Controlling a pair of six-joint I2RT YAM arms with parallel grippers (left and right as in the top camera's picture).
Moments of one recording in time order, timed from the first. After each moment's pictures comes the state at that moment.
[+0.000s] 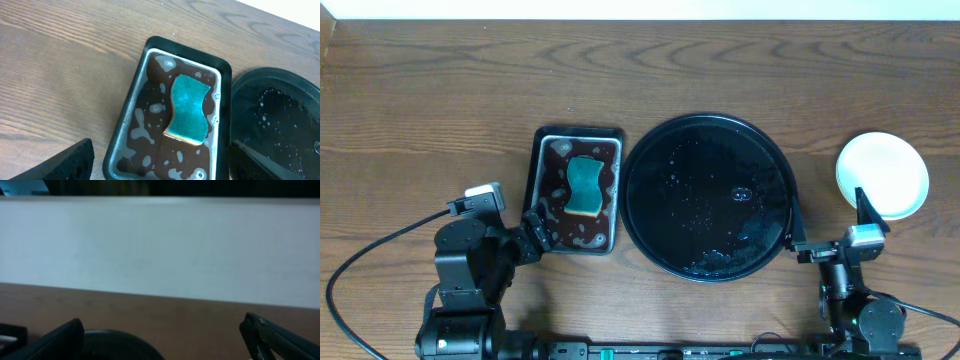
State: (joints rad) left arm 0.03 0.54 0.63 -0.73 0.07 -0.28; right arm 0.02 0.02 0.02 0.16 -0.12 -0.01
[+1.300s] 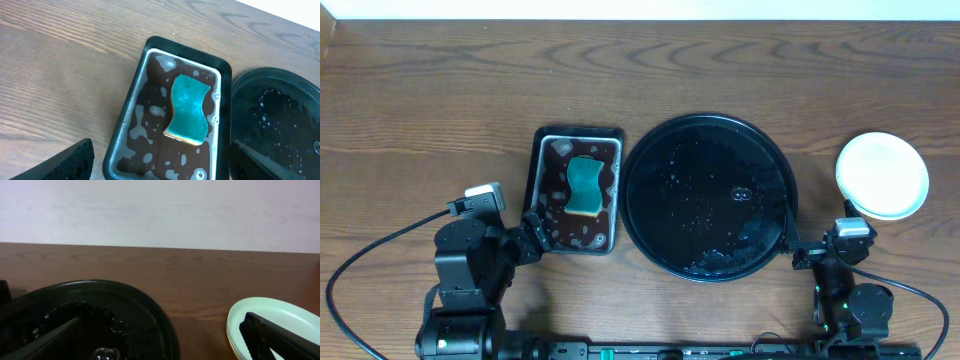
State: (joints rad) left arm 0.03 0.54 0.63 -0.73 0.07 -0.28; right arm 0.02 0.01 0.01 -0.07 -0.07 -0.01
